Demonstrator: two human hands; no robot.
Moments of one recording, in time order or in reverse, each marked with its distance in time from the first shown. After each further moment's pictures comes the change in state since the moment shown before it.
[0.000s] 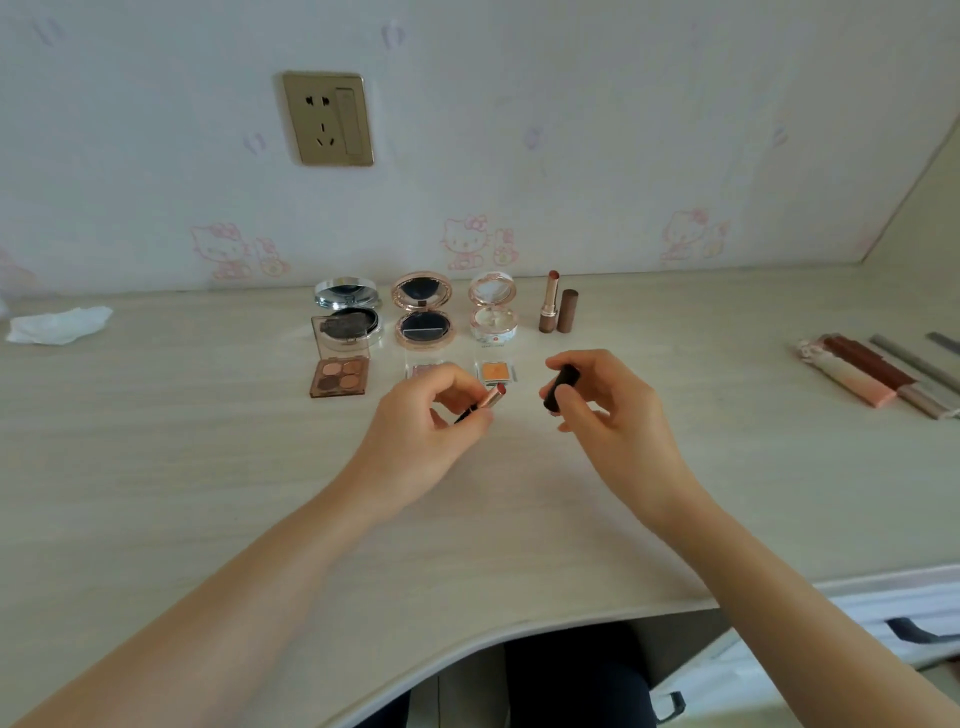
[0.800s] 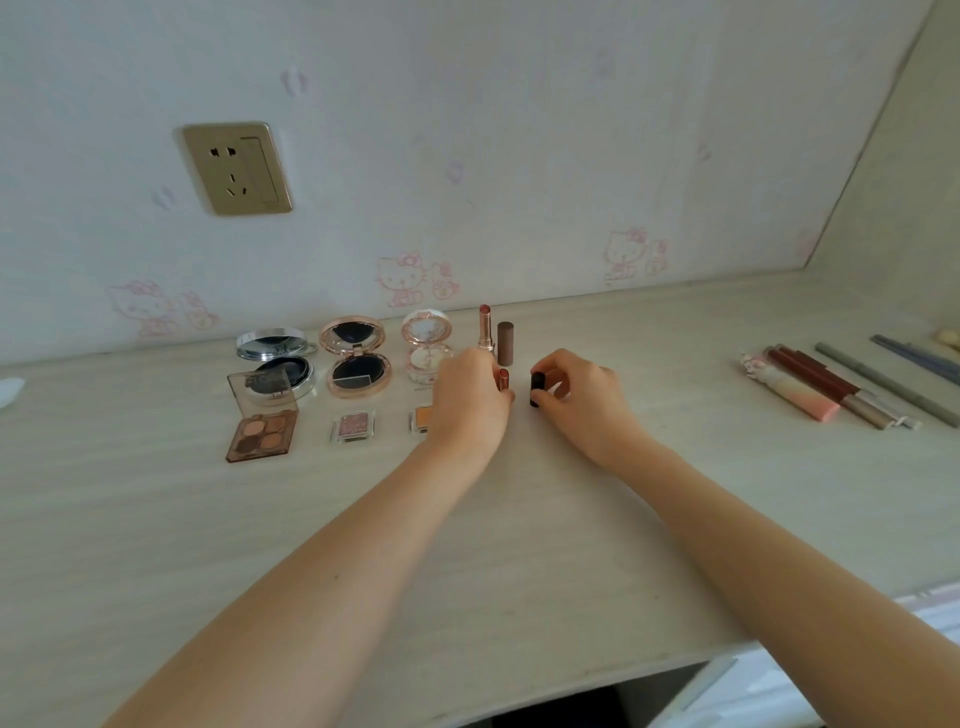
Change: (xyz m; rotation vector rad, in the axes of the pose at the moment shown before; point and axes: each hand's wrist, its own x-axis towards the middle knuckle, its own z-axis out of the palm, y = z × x) left_hand 0.112 0.018 0.109 0.386 0.104 -0.138; right_hand 0.091 0.083 -0.046 -0.463 -0.005 0.058
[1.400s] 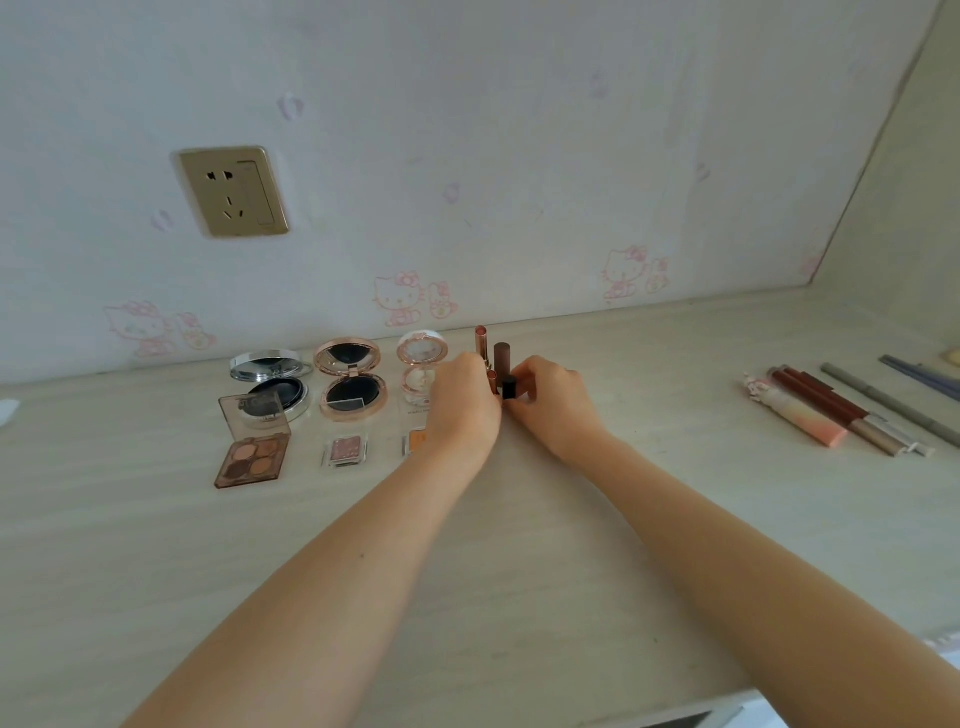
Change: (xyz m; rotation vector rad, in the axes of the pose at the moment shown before) left_hand 0.028 0.004 0.006 0.035 0.007 -0.045; right_hand 0.035 -0.008 0.021 -0.006 -0.036 0.066
